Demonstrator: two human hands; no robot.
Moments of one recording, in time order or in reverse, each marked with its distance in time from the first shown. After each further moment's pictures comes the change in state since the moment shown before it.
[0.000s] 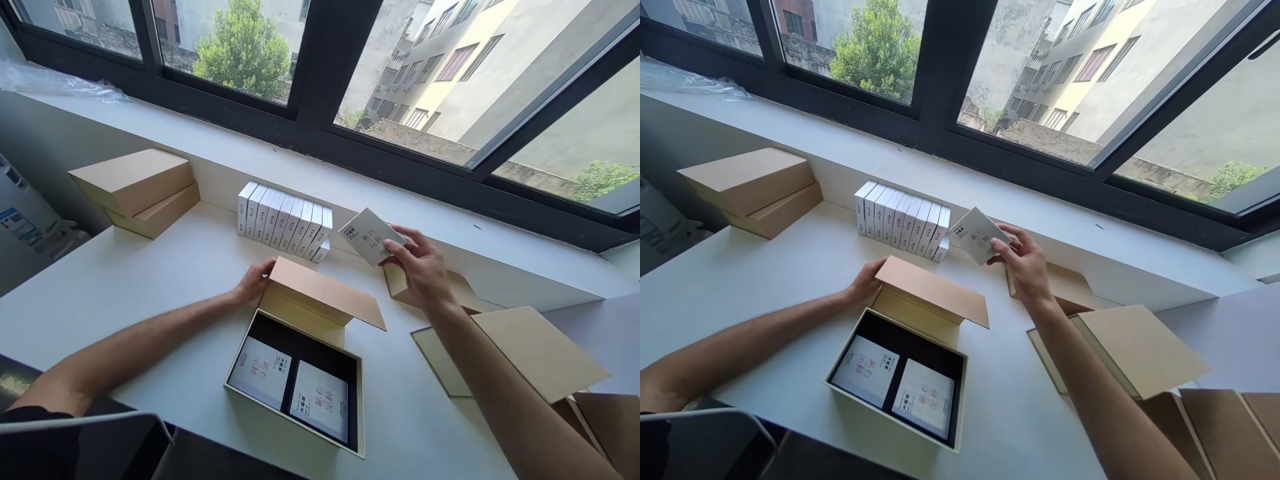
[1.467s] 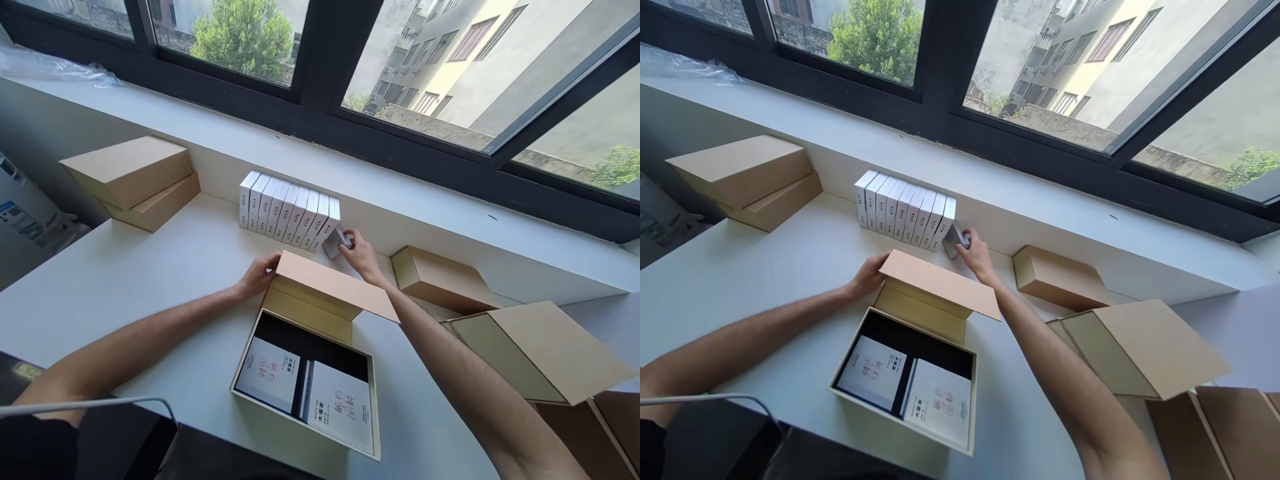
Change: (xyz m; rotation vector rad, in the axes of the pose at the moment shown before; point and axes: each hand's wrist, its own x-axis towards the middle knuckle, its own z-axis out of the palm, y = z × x) left_hand -0.001 0.002 -0.002 0.011 -0.014 -0.016; right_hand 0.038 0.101 0.077 -0.416 -0.127 0.201
